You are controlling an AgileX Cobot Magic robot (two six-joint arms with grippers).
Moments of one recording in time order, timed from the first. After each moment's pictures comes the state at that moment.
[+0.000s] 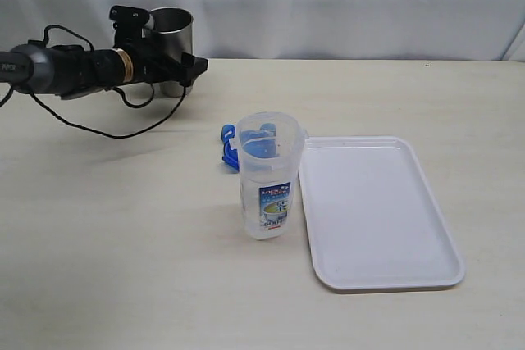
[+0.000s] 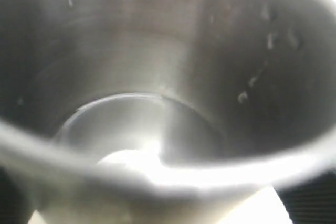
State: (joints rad) left arm -0.14 2.52 -1.77 1.14 -0.47 -1.05; right arm -0.09 0.00 0.00 -0.04 0.36 0.02
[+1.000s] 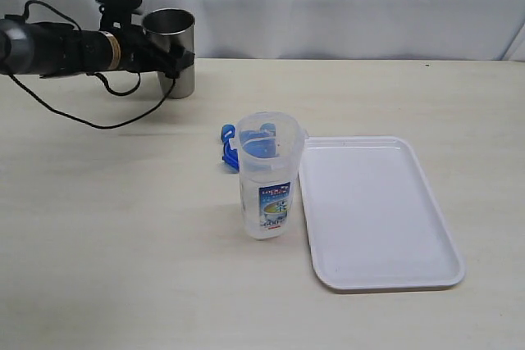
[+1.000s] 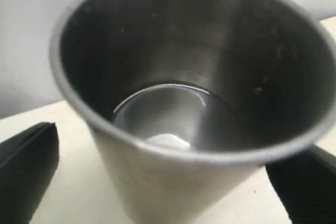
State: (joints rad) left arm -0.14 2.39 -1.68 1.34 -0.33 -1.21; right arm -0.09 0.00 0.00 -0.04 0.36 0.02
